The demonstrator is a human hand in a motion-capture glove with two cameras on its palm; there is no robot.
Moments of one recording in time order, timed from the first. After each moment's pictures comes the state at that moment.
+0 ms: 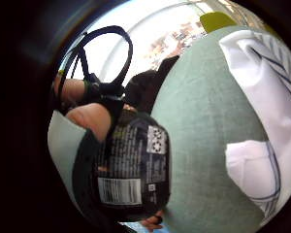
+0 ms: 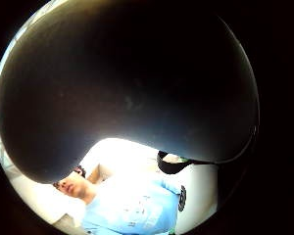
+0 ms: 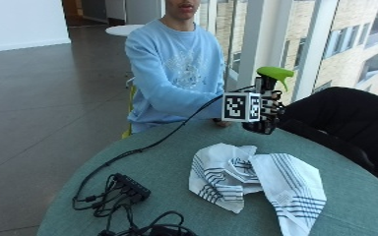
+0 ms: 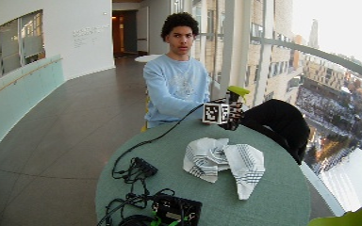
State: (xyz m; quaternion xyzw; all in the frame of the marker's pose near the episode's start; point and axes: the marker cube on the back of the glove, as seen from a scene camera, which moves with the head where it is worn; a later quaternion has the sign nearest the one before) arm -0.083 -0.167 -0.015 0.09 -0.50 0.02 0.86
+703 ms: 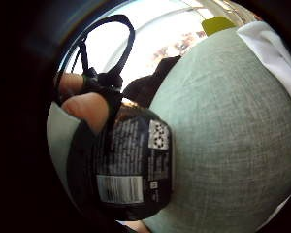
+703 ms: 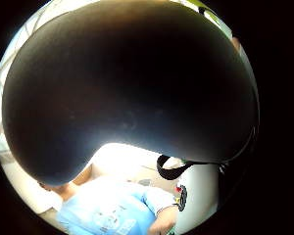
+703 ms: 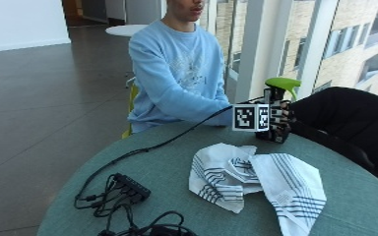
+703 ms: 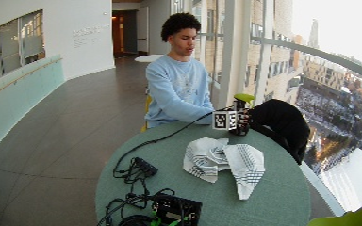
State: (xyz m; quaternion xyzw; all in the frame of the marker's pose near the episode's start) arm -0.114 -0.193 0.037 0.13 -0.50 0.02 0.86
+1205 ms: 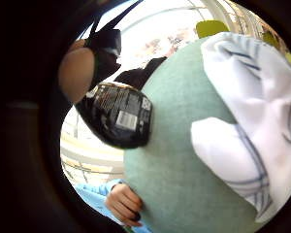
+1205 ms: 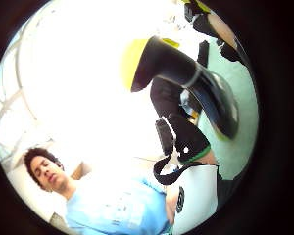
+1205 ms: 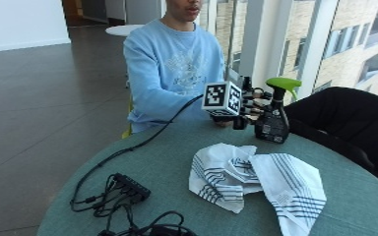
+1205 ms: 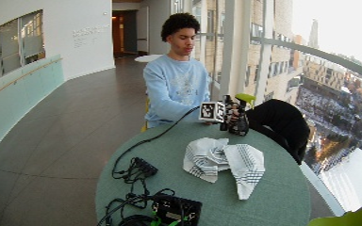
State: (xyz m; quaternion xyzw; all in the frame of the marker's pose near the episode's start) arm -0.061 -0.112 -0.016 0.10 -0.38 0.01 0.92
